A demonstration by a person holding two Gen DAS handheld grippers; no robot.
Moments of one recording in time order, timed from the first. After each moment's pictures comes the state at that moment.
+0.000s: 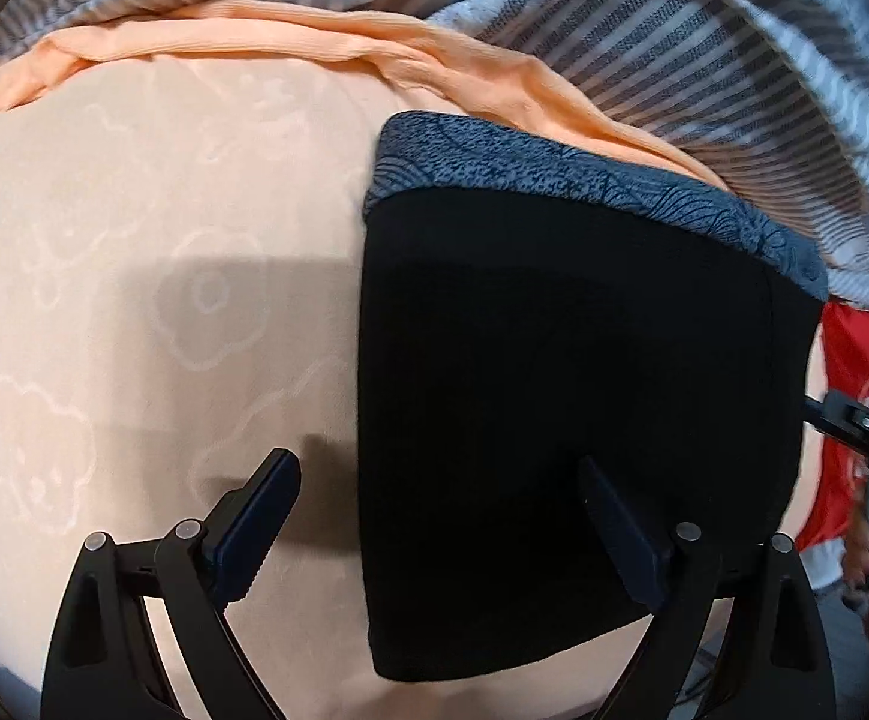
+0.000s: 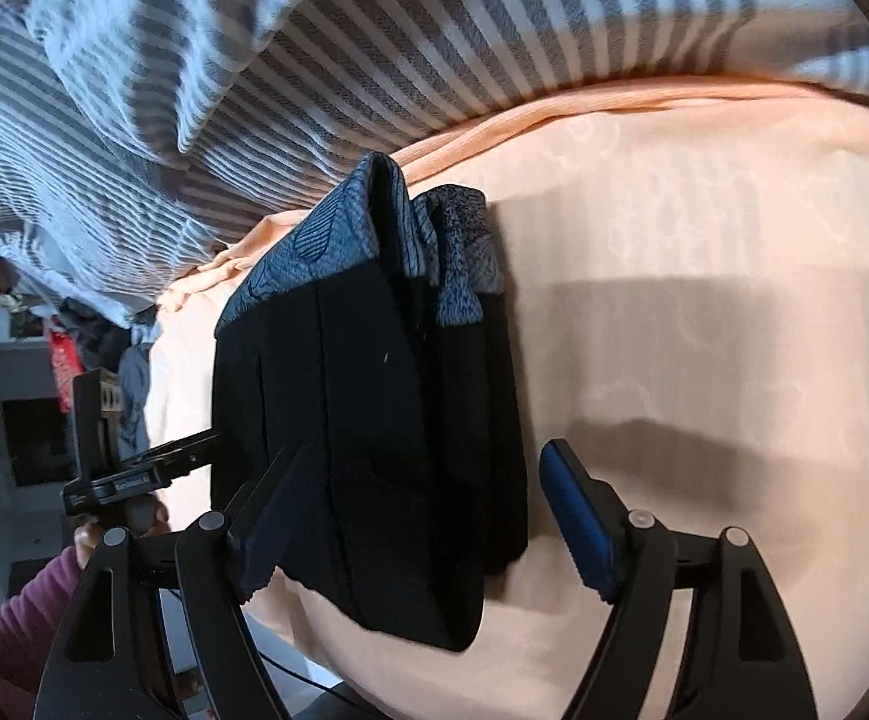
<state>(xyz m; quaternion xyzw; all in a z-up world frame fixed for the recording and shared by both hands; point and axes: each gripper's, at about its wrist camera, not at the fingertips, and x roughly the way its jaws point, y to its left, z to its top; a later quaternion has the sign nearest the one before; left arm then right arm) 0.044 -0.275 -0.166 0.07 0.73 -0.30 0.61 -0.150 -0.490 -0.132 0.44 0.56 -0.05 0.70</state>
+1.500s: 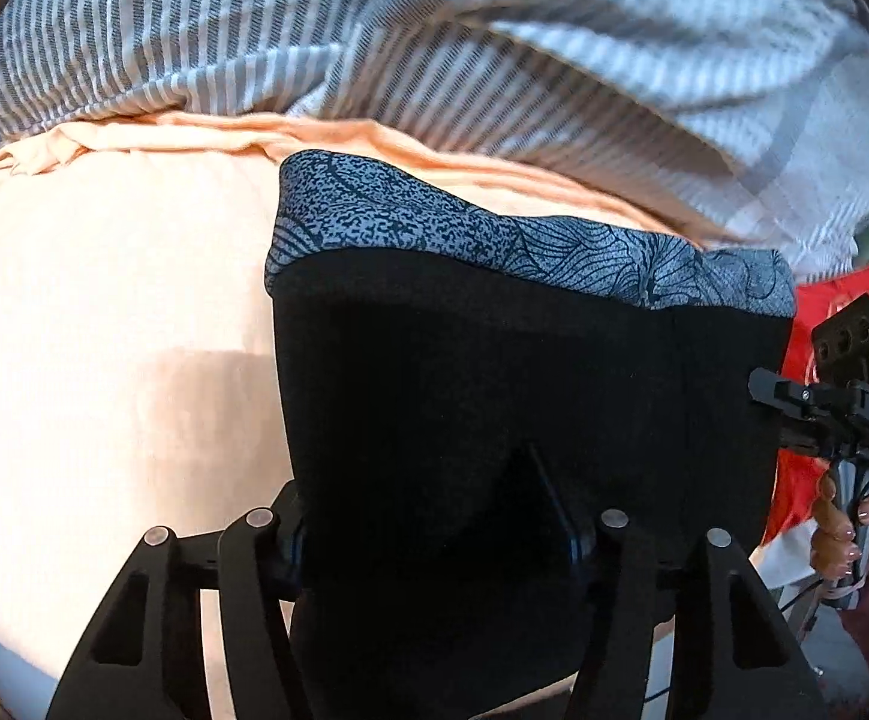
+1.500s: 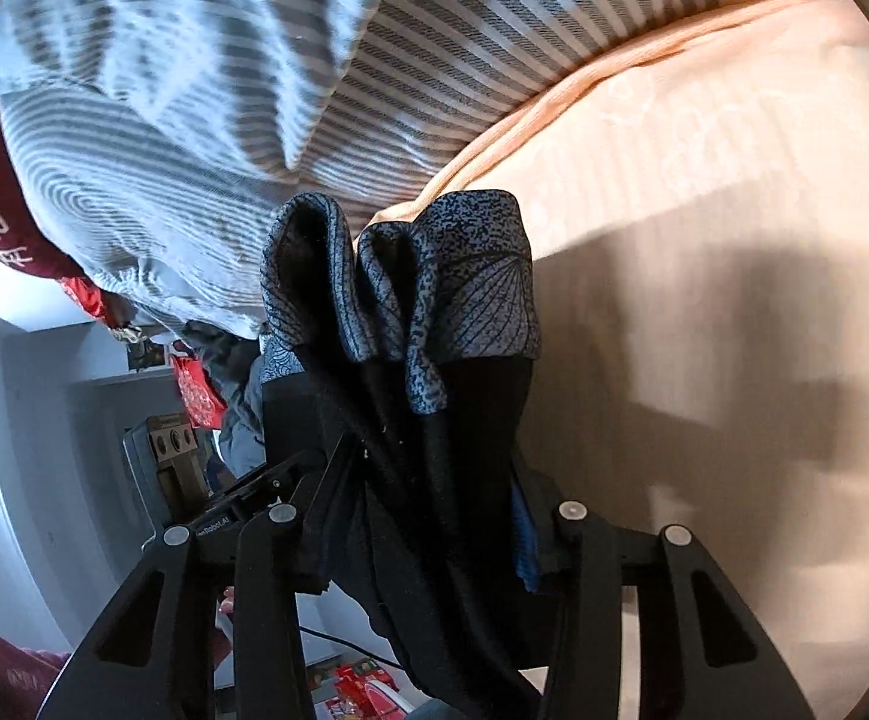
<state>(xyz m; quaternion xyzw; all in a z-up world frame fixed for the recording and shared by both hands) -0.029 -0.288 -0.056 0.08 0.67 -0.33 0.66 -0.200 -0.484 -0.109 0.56 0.48 0.03 0.67</state>
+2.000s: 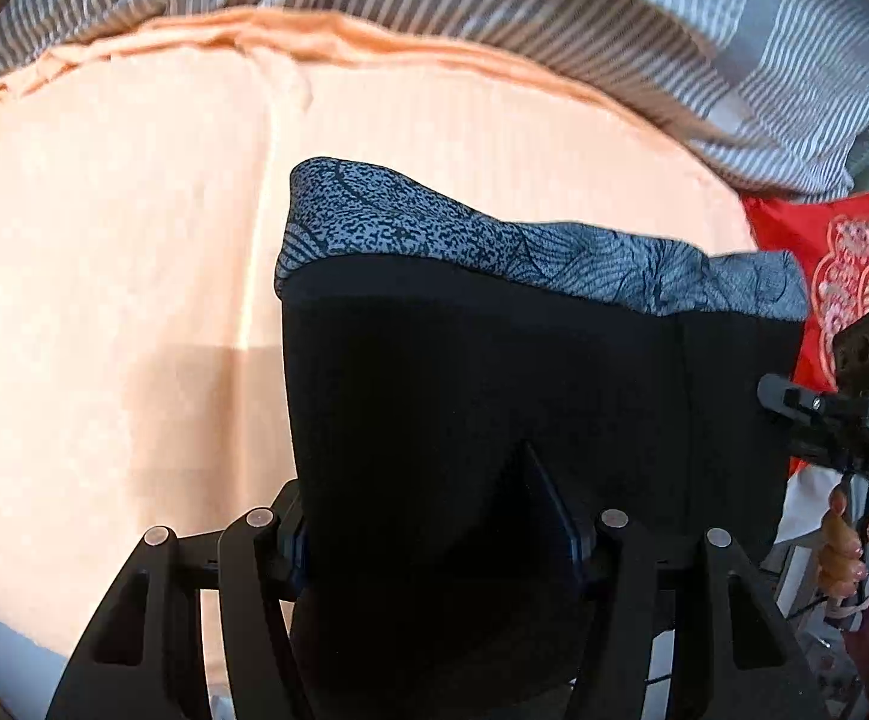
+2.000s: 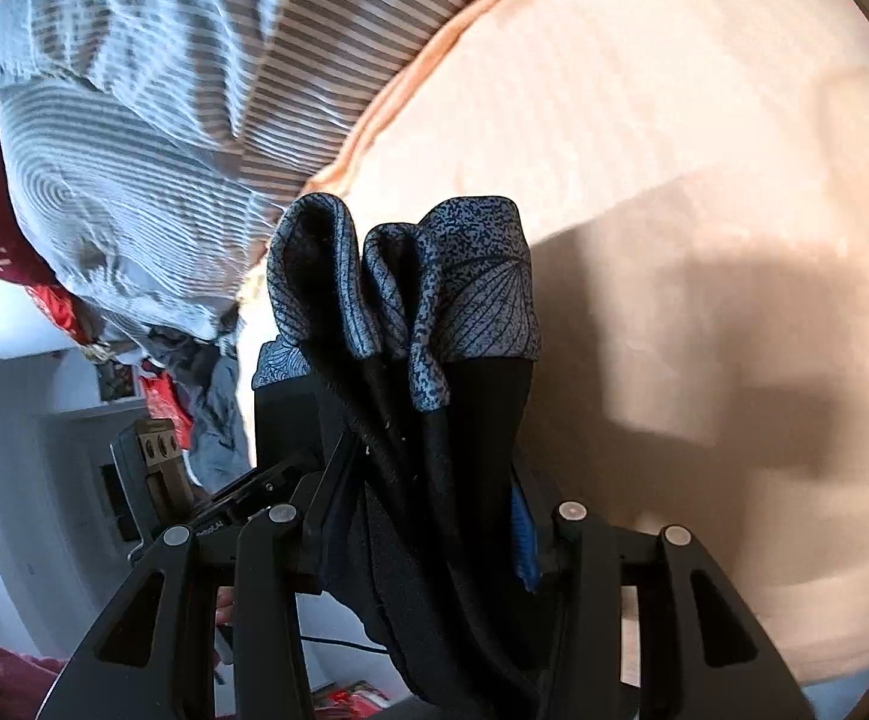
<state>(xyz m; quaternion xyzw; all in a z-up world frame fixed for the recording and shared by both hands) -0.109 -0.270 -0.090 0.10 0.69 -0.34 0.64 -0.298 -0.445 -0.116 0.56 0.48 -0.03 0.67</state>
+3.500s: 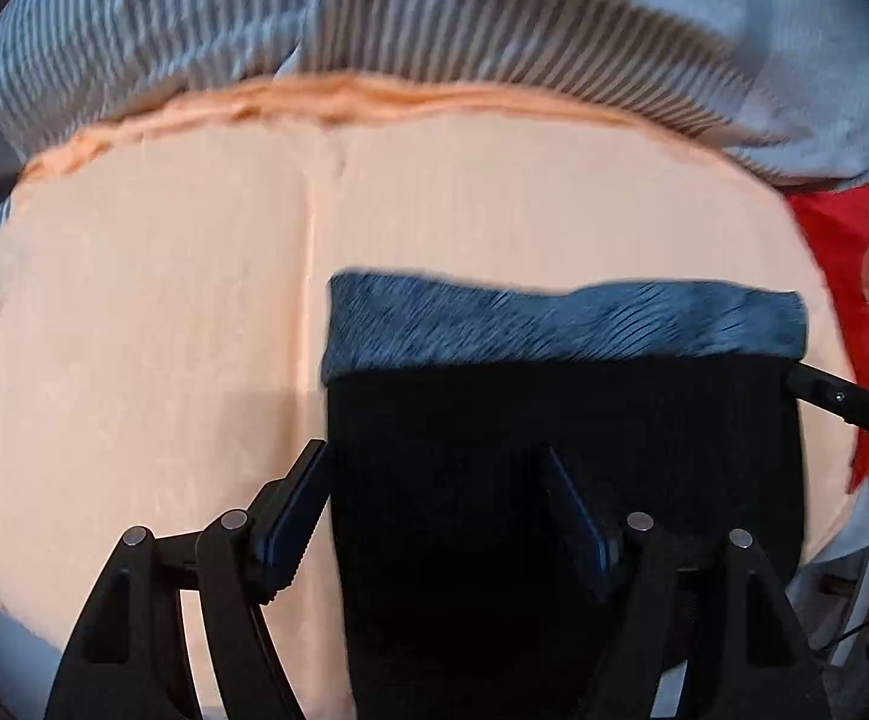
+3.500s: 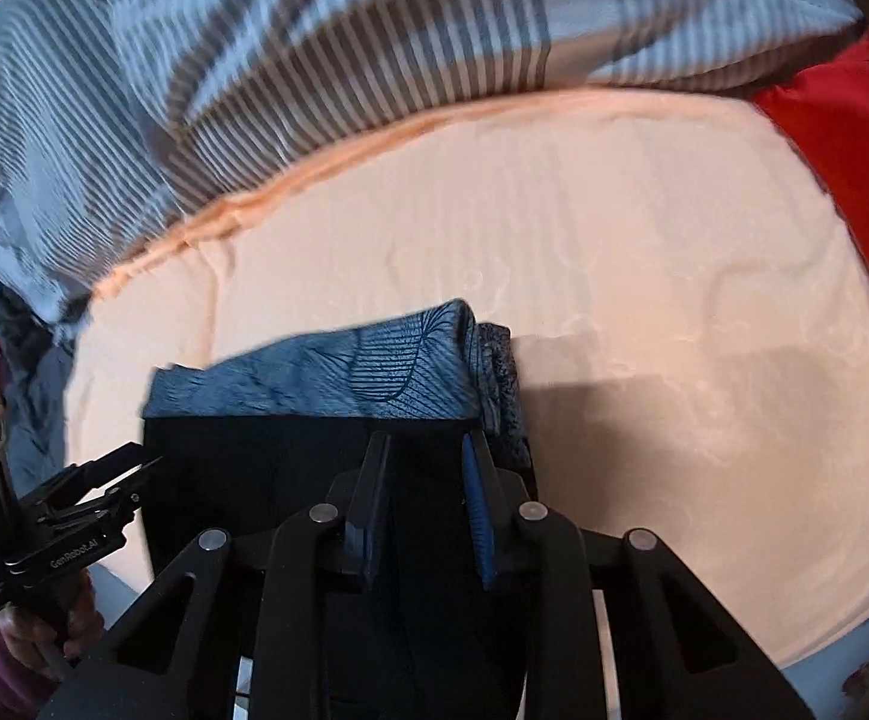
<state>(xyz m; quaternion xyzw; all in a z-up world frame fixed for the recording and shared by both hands) -0.095 -0.275 -0.096 0.16 0.63 -0.30 0.69 -0.256 -0.427 -0.078 0.33 0.55 -0.20 0.74</state>
